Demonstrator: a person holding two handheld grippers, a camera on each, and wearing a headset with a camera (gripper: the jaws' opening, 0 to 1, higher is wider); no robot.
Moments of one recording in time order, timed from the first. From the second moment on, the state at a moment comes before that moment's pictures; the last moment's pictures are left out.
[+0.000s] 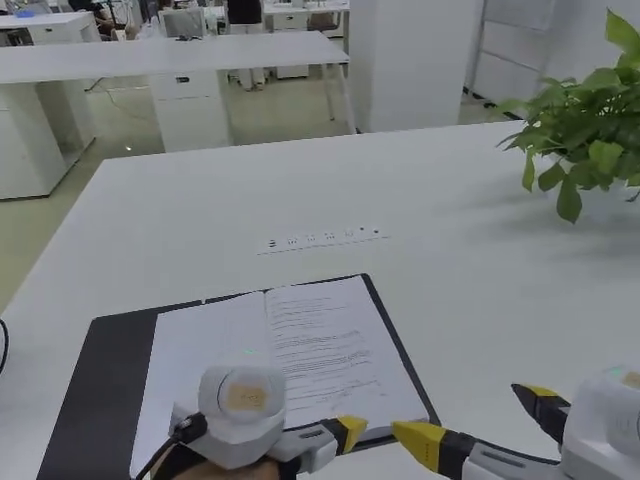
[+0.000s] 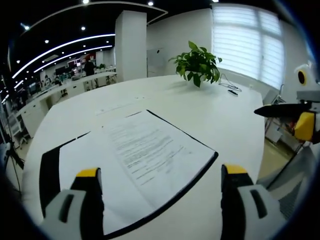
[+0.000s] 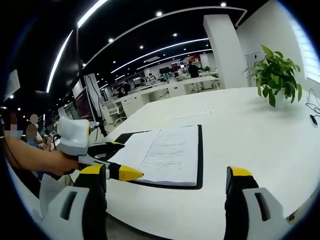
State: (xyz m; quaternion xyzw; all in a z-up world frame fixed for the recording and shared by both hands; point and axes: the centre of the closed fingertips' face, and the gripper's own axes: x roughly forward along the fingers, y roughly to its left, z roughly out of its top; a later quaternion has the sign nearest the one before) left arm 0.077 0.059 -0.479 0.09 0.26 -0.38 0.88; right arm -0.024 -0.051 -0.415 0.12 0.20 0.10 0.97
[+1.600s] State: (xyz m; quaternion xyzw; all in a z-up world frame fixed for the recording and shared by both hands) left arm 0.098 -0.012 -0.548 0.10 0.23 -0.39 0.89; right arm -0.041 -0.061 -0.427 0.15 0.20 0.10 0.96
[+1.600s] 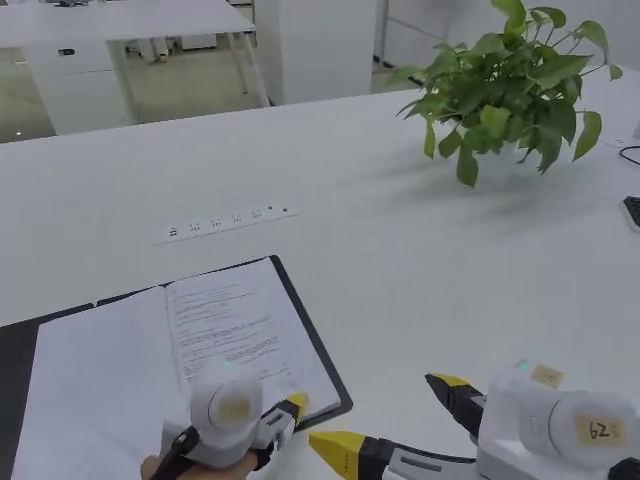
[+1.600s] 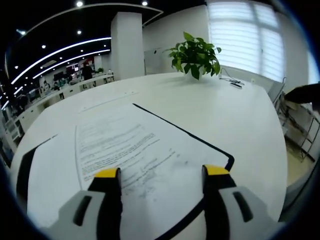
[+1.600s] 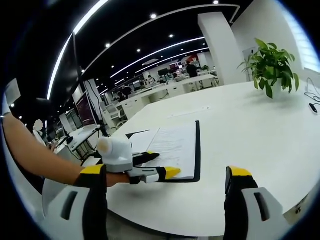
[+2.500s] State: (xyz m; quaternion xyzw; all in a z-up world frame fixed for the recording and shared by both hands) left arm 0.099 -0.011 -0.549 0.07 0.19 -0.38 0.90; right arm -0.041 -0.059 -0.434 0.15 0.21 0.11 0.96
